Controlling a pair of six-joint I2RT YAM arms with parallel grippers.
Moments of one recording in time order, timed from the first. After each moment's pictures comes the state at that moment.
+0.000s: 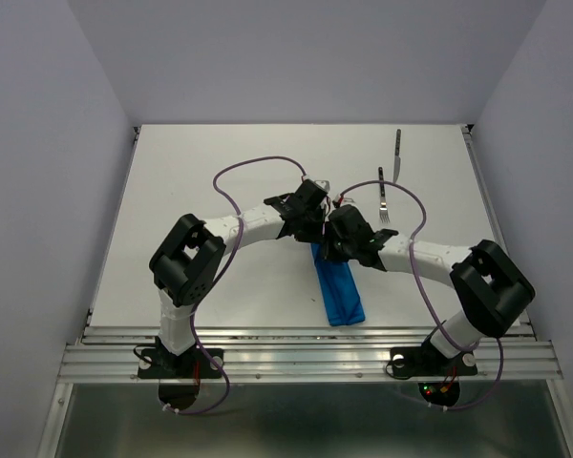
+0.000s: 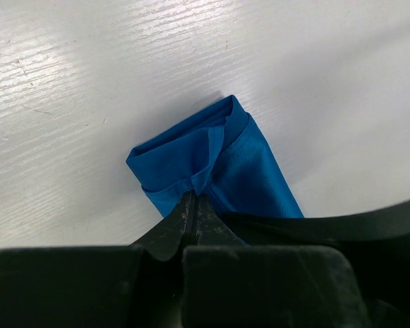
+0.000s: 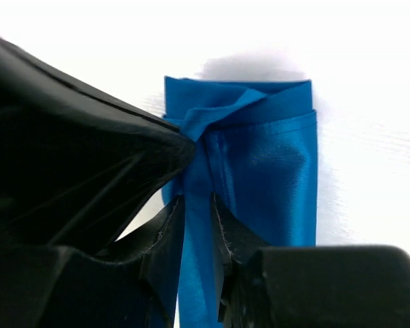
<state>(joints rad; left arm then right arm) -0.80 1.90 1.33 -0.36 0.05 -0.57 0.71 1.58 0.83 -0.11 0.10 0.63</state>
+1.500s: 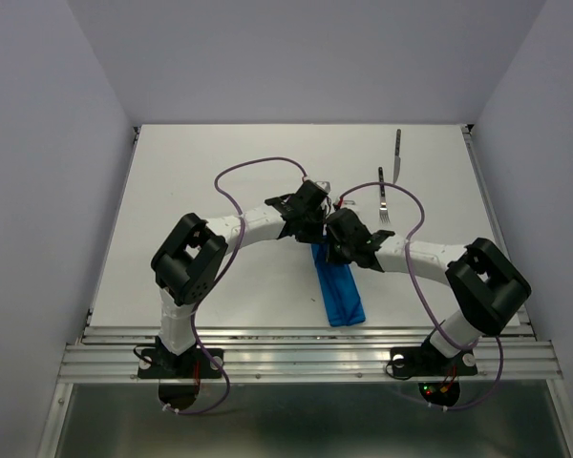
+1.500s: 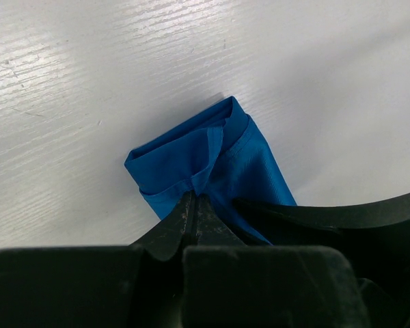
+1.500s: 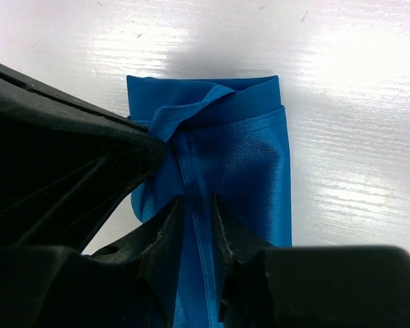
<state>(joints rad) -0.80 1.92 1.33 -0.35 0.06 -0.57 0.73 1.58 0.83 -0.15 0.21 0.63</state>
